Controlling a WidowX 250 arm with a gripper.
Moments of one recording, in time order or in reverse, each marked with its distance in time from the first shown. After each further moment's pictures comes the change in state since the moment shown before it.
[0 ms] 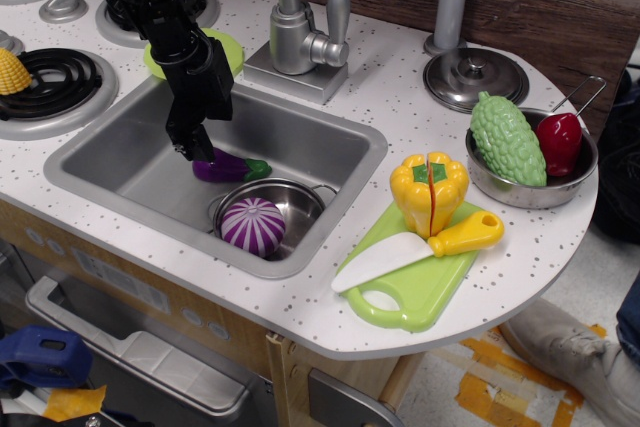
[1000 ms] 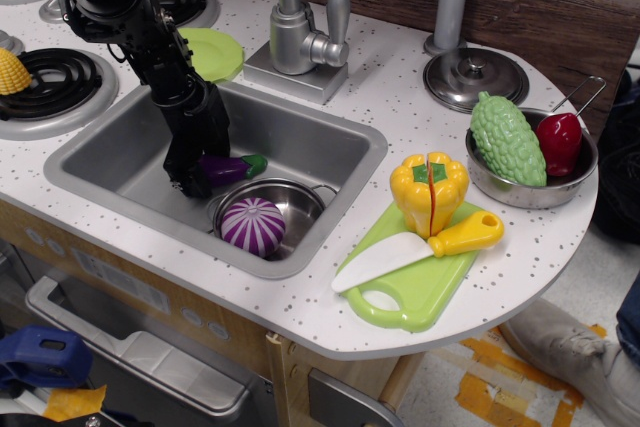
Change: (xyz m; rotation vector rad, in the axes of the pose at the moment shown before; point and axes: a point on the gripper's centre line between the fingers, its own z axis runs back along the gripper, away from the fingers) arm -0.012 -0.013 -0.043 -0.052 -0.028 -0.020
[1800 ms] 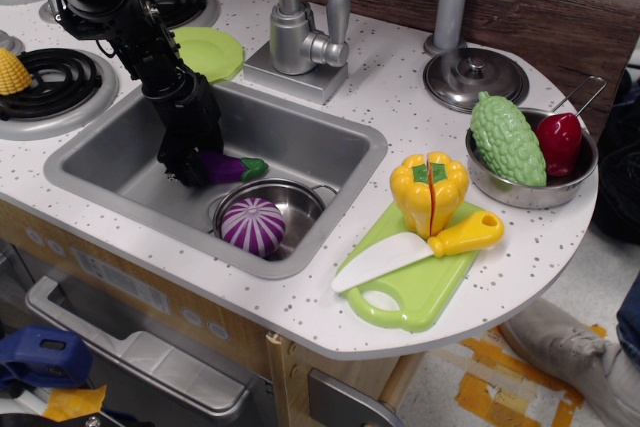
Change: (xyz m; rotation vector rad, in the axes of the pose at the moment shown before) arm -0.006 0.004 -0.002 -0.027 -0.046 0.050
